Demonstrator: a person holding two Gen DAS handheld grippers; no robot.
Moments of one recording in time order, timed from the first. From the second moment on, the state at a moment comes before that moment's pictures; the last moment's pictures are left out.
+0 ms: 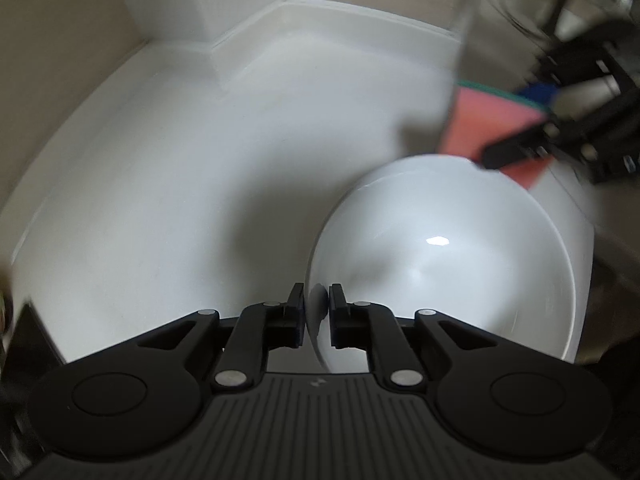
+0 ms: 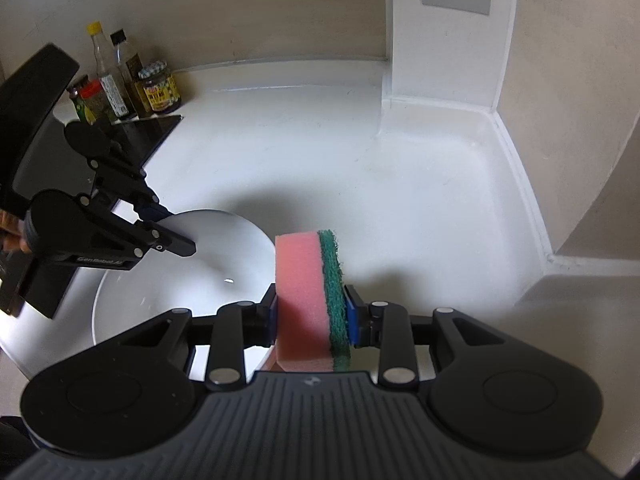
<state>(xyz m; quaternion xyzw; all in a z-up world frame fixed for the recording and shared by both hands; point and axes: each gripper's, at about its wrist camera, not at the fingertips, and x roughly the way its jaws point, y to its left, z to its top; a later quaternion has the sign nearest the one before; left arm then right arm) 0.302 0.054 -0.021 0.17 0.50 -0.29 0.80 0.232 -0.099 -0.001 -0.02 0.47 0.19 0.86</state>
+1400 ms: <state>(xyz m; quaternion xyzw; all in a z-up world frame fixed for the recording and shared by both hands) 0.275 0.048 -0.023 0.20 0.49 -0.25 0.81 0.238 -0.098 -0.002 -0.04 0.47 0.21 0.85</state>
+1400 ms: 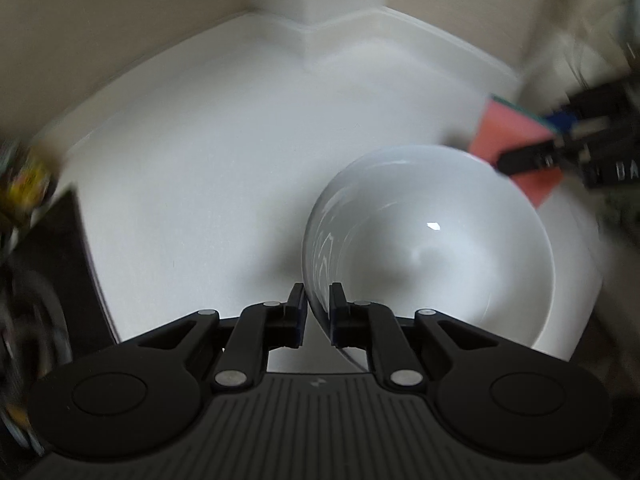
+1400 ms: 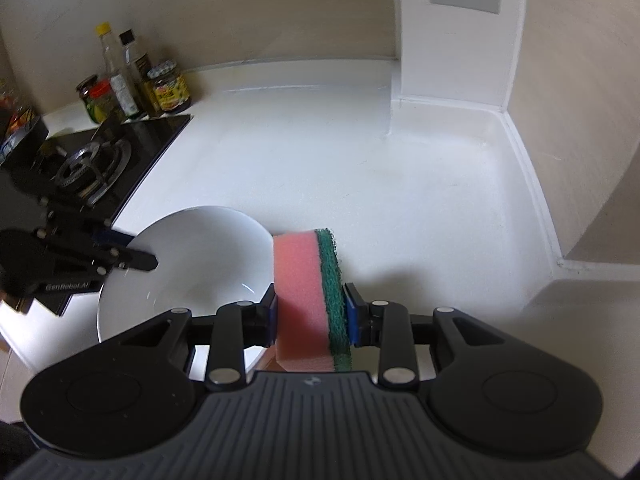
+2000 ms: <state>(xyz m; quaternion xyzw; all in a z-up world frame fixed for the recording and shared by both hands) 0.279 0.056 -0.029 0.11 0.49 -0.19 0.84 0.231 -0.111 -0.004 0.04 0.47 0.17 0.86</state>
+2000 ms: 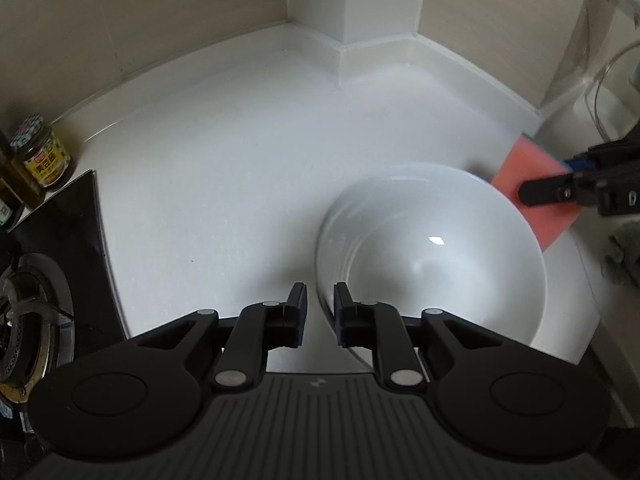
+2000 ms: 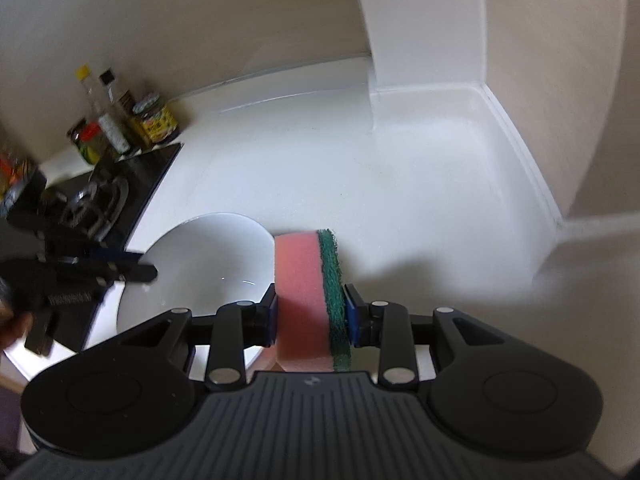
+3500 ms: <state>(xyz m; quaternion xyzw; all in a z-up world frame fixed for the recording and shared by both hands) 0.296 0.043 -0.037 0.15 0.48 -0.23 0.83 0.252 -0.100 -0.006 -0.02 0.46 0.23 0.86</state>
